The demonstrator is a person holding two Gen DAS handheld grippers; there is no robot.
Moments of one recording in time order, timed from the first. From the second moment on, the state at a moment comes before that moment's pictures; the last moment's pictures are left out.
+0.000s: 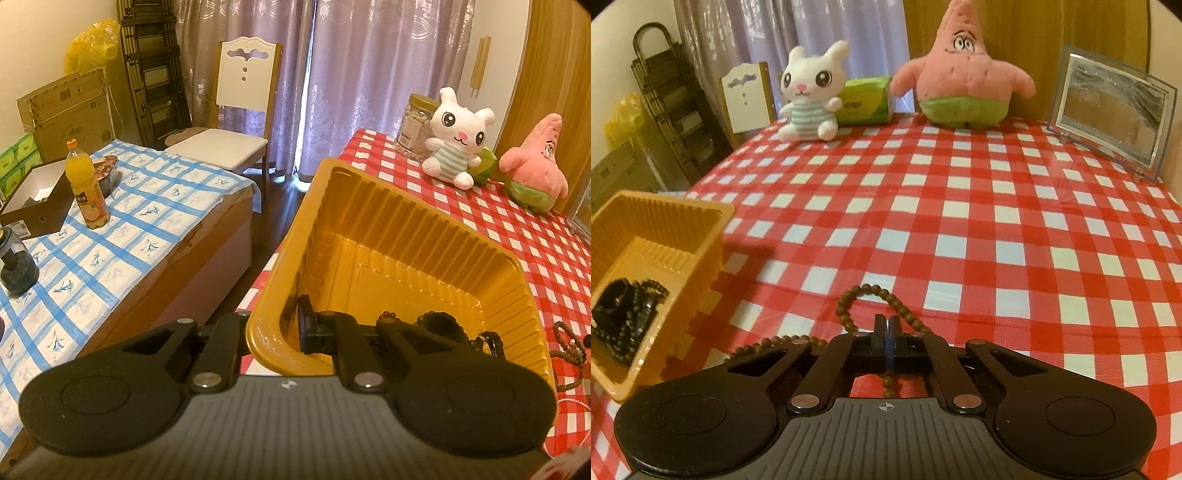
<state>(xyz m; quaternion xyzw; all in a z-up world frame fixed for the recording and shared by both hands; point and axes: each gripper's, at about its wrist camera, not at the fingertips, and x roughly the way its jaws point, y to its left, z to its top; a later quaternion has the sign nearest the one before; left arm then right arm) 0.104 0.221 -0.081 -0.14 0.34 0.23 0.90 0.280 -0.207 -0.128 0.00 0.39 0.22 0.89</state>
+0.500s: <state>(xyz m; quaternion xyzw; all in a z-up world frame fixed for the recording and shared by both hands) 0.107 0.225 -0.085 -0.14 0.34 0.22 0.90 0.268 -0.214 -0.126 0.02 0.41 0.19 0.89</state>
